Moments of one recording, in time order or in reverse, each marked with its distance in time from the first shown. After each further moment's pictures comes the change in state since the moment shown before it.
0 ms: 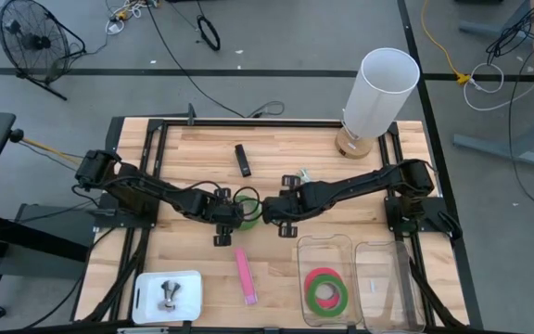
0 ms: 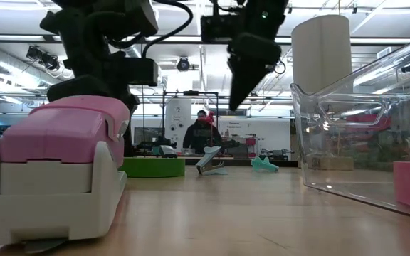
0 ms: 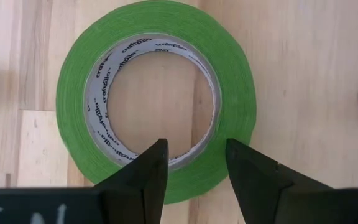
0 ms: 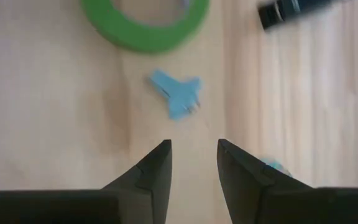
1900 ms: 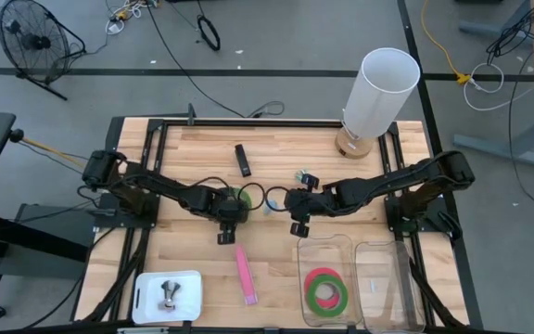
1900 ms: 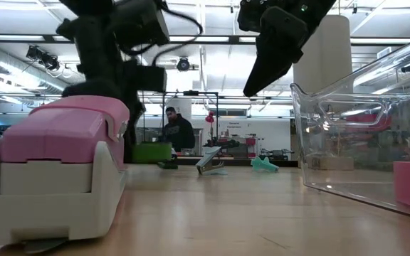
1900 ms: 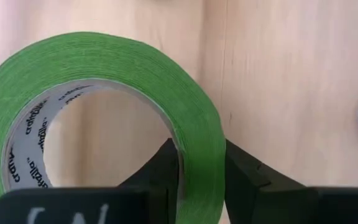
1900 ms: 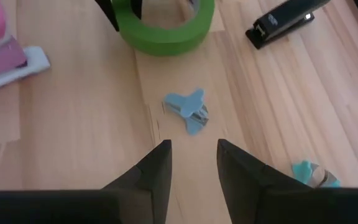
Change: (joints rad) left arm 0.050 0.035 0.045 -0.010 0.063 0.012; right arm 0.014 -0.337 -0.440 0.446 -0.049 0.127
